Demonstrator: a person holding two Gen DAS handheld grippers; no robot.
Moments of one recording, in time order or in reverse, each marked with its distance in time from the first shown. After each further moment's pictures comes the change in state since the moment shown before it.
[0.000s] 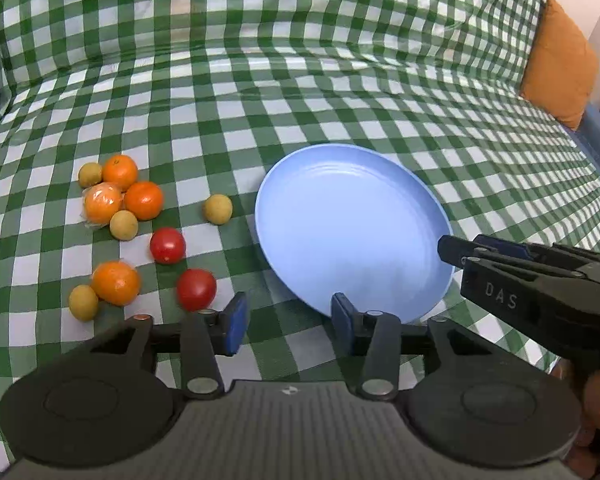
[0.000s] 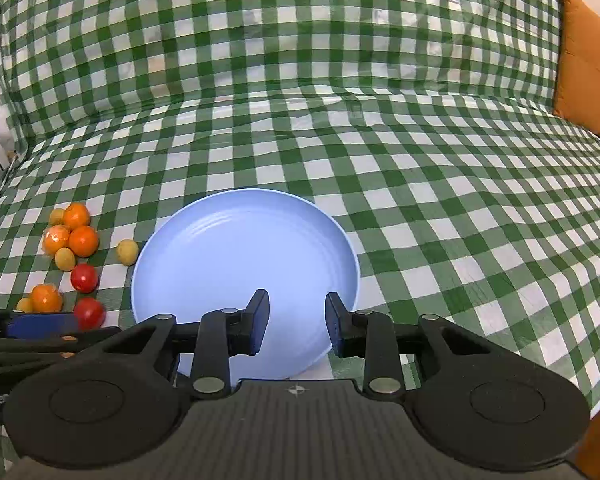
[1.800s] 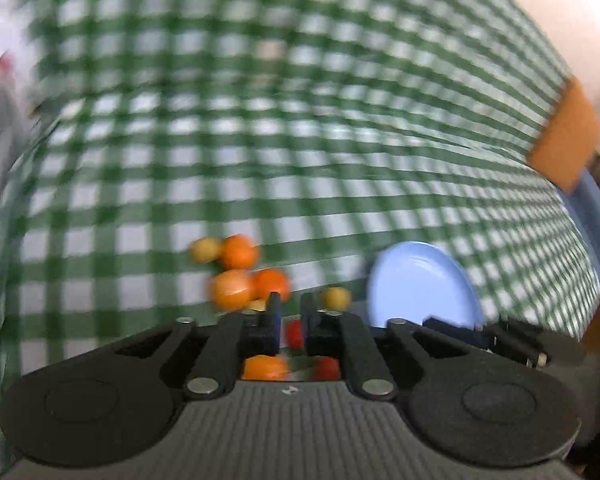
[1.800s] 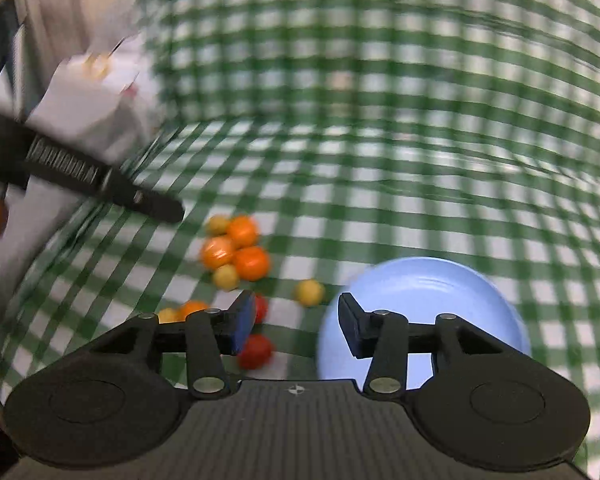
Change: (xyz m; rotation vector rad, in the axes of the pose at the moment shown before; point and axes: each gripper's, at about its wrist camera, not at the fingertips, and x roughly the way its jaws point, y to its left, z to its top) left arm -0.049 0.141 0.076 -0.169 0.006 -0.068; right arm 0.009 0.122 0.052 -0.276 0.019 0.394
